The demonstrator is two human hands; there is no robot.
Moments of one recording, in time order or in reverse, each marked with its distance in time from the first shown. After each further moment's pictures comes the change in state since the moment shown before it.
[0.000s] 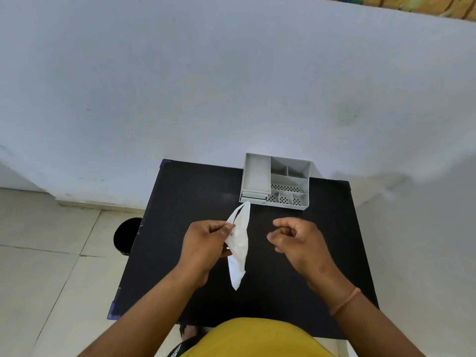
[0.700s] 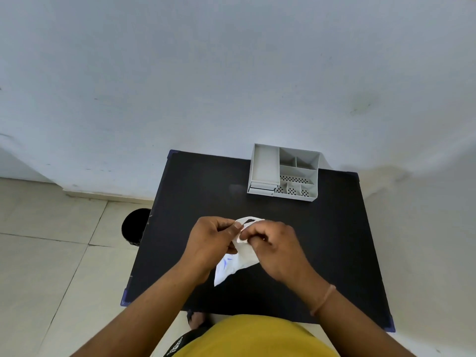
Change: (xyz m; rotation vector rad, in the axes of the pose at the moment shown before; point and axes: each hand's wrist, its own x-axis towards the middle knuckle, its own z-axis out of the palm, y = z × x) left_hand -0.004 -0.014 -0.025 0.169 -0.063 0.151; right_hand -0.017 -0.013 0.065 -0.124 -0.112 -0.336
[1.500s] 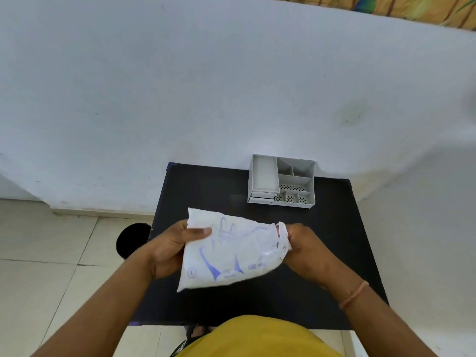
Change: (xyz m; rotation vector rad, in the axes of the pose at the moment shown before) left_hand 0.033 -0.026 -0.111 -0.472 -0.538 -0.285; right_hand -0.004 -0.022 -0.033 -0.118 -0.236 0.050
